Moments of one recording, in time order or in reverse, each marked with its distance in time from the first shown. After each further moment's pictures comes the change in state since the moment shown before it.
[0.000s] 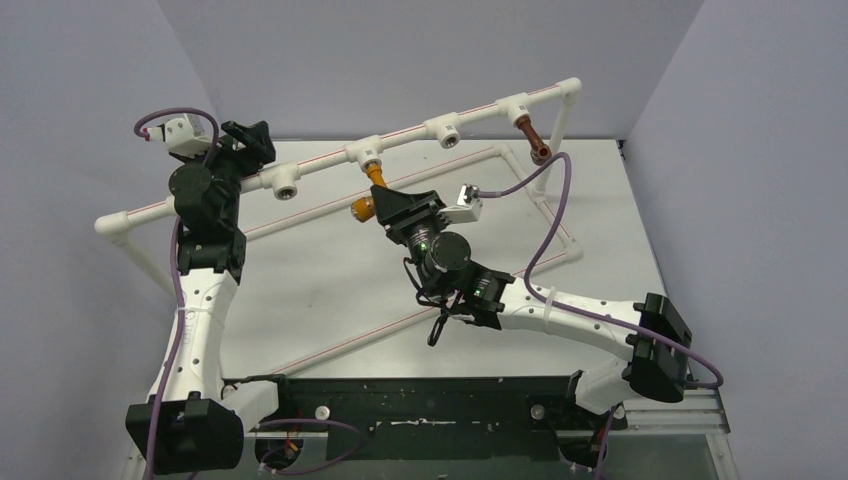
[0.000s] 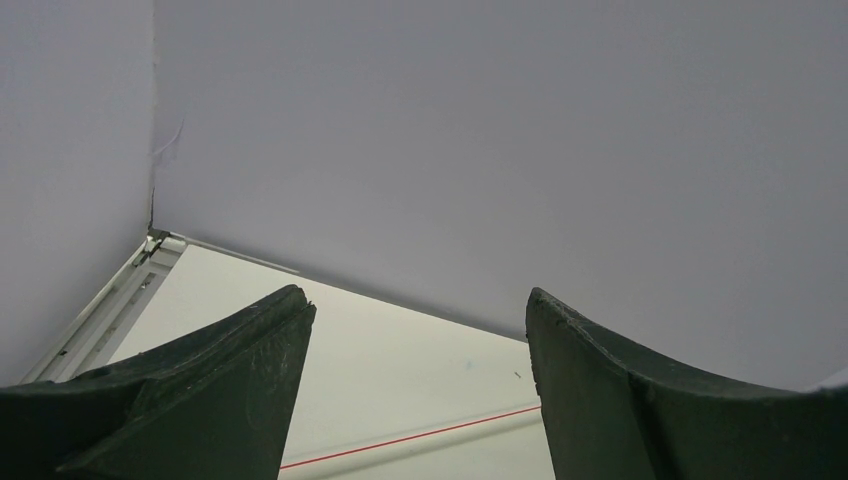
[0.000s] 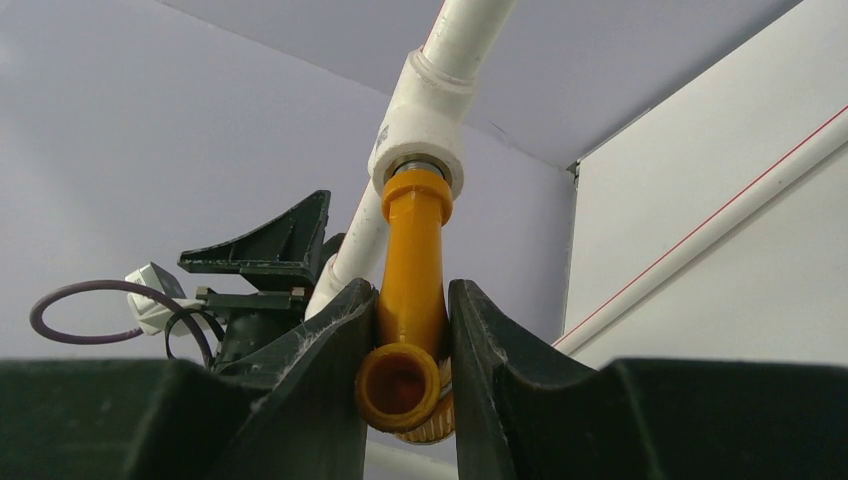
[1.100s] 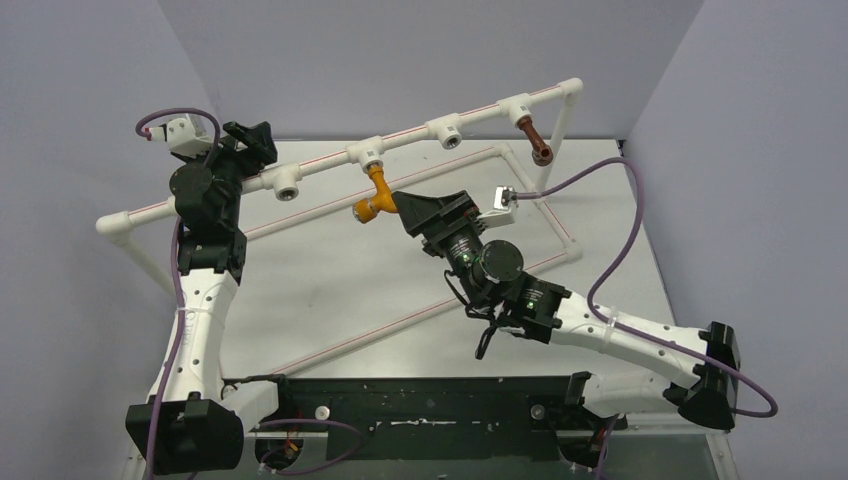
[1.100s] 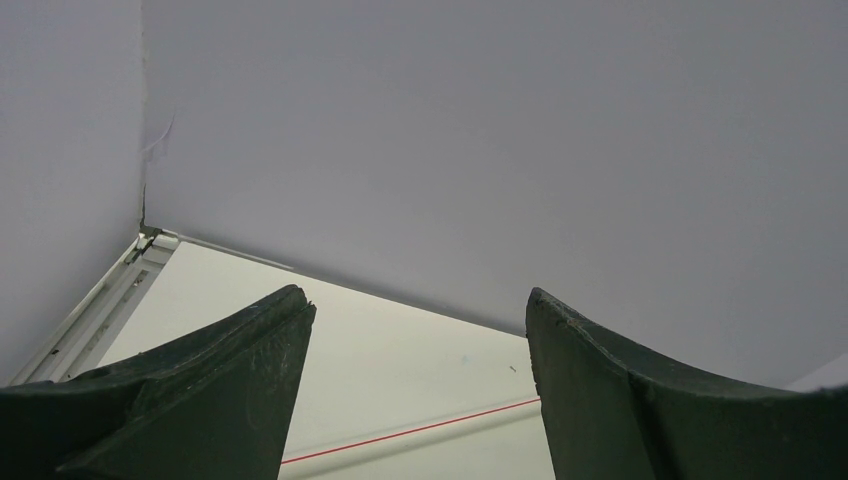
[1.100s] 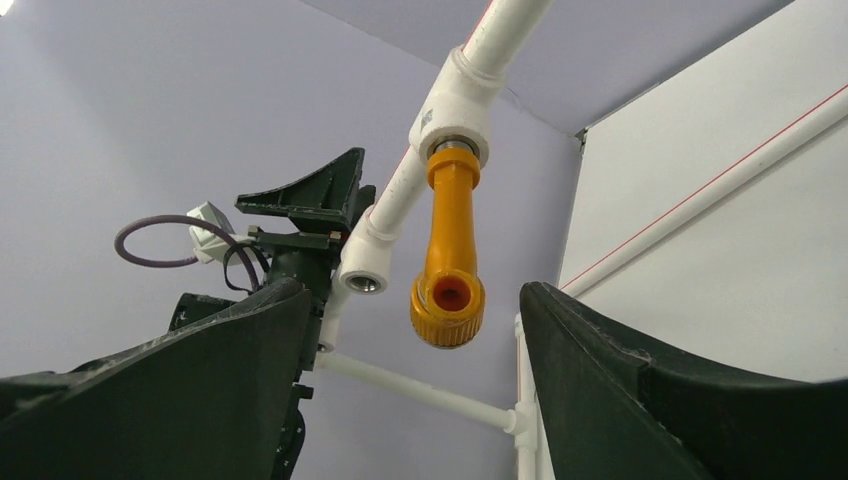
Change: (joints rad) left arm -0.001 0.000 0.000 -0.004 0.011 -0.002; right arm -0.011 -0.250 -0.120 -0.161 -0.122 0.016
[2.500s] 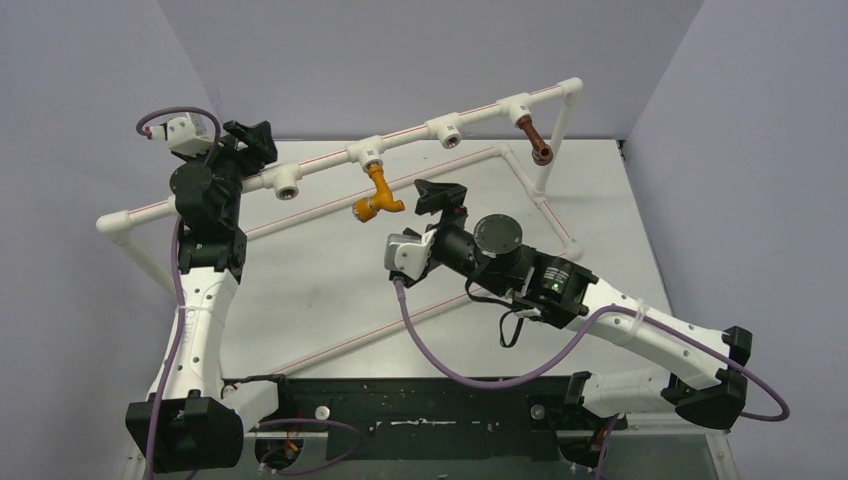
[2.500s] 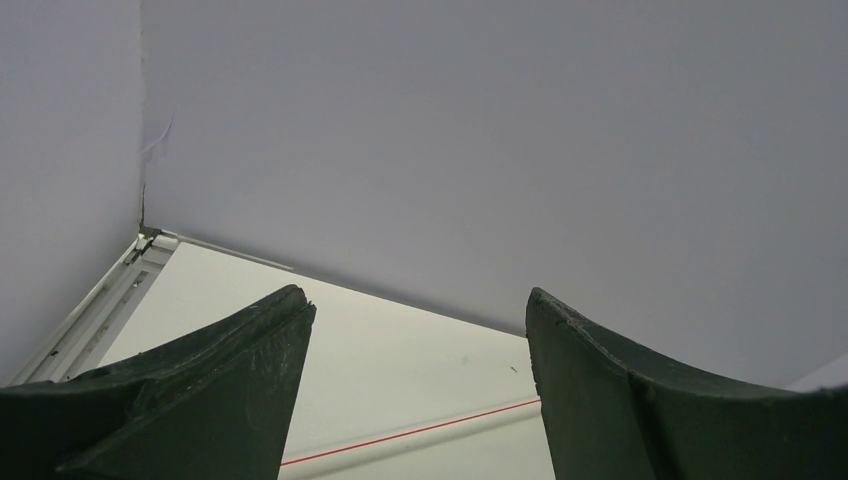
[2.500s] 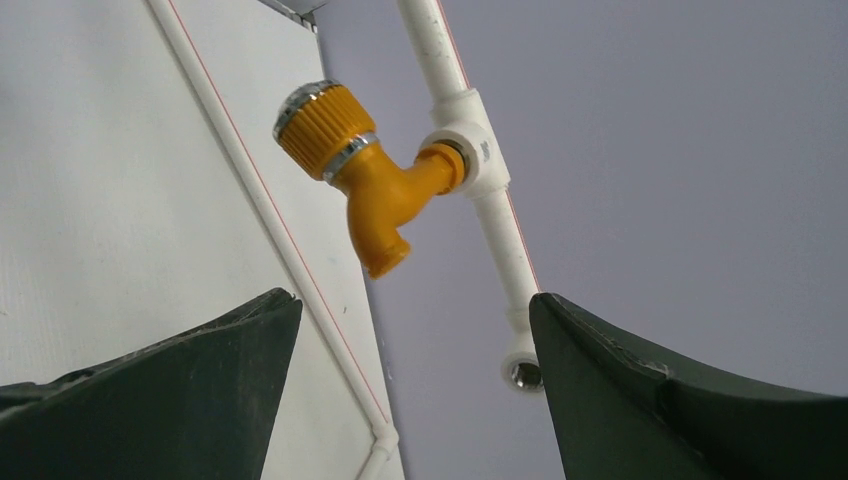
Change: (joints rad) left arm 0.000 0.011 0.003 0.004 0.001 0.001; right arm -0.012 -0.008 0.276 -0.551 -0.462 -2.116
